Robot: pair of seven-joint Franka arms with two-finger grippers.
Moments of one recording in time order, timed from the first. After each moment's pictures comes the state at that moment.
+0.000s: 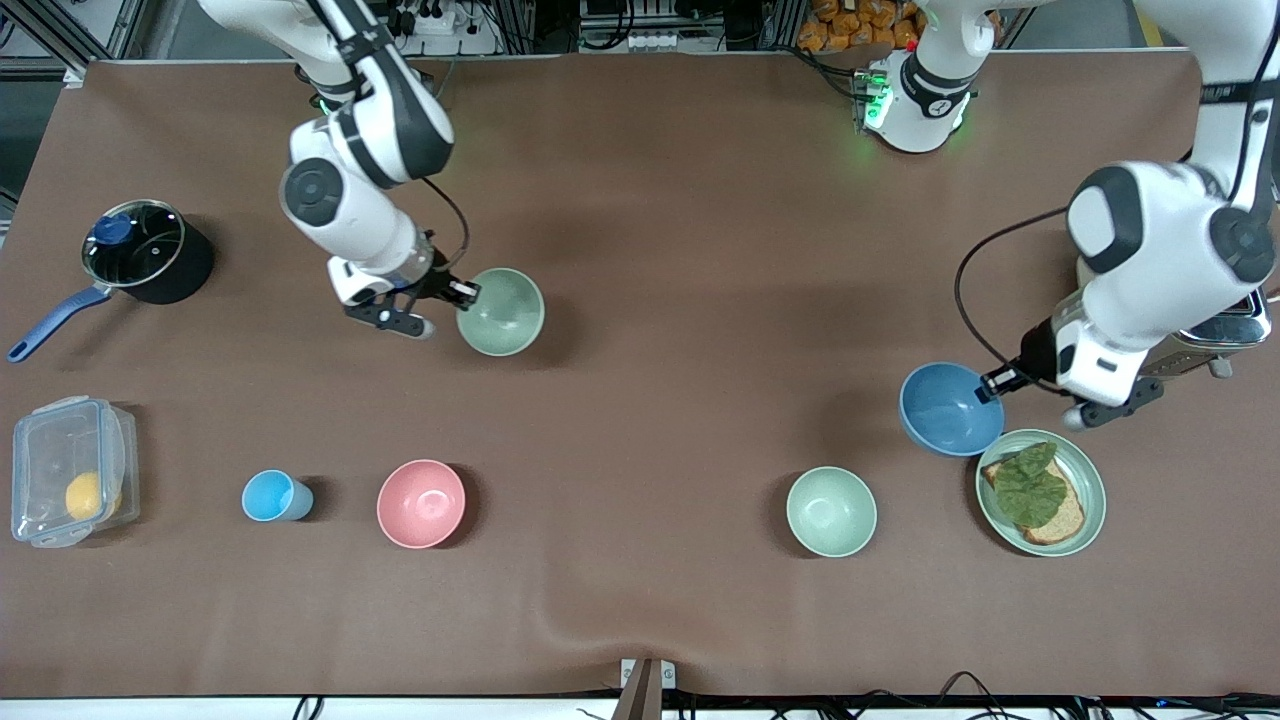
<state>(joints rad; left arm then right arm) 0.06 0.15 -0.12 -2.02 -0.23 2.29 -0.34 0.37 0.09 0.11 -2.30 0.23 2.38 0.66</state>
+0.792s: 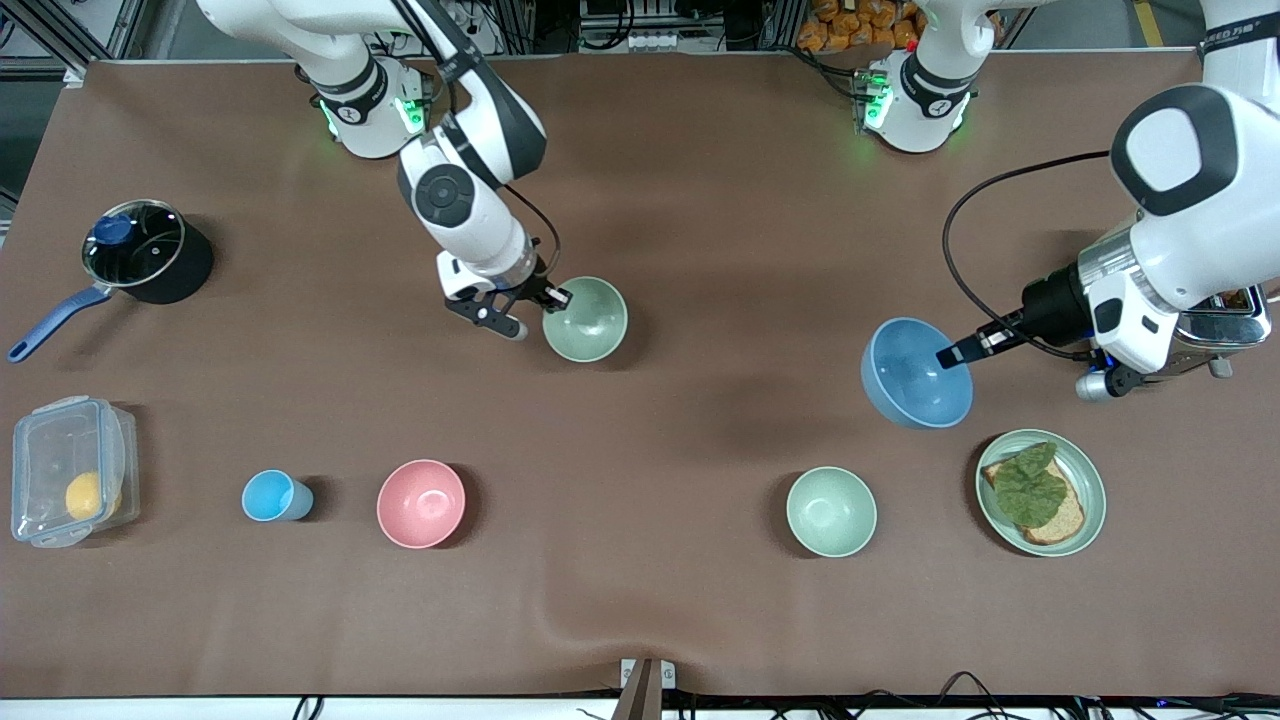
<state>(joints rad) 0.05 0.09 -0.16 -1.85 -0.56 2.01 -0.36 0.57 0.30 0.10 -2.15 0.23 2.49 0.98</state>
